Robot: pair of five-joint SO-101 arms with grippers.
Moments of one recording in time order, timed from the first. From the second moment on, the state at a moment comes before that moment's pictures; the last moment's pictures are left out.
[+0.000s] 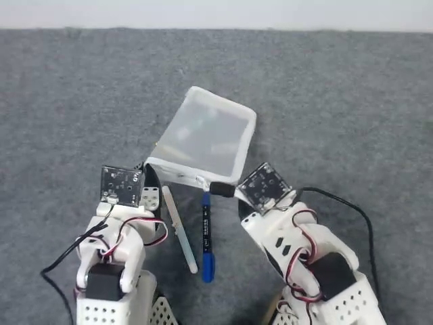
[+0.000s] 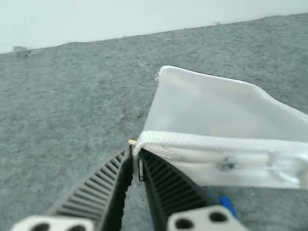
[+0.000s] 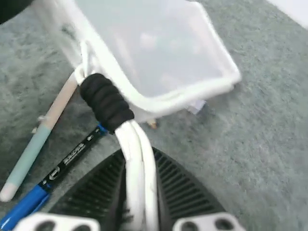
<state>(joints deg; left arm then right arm) -2.3 -103.3 85.5 58.8 0.6 -32.1 -83.8 67.5 62.9 11.6</state>
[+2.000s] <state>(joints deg) -10.8 -102.8 82.4 59.2 7.2 -23.1 -83.8 54.9 65.7 9.0</state>
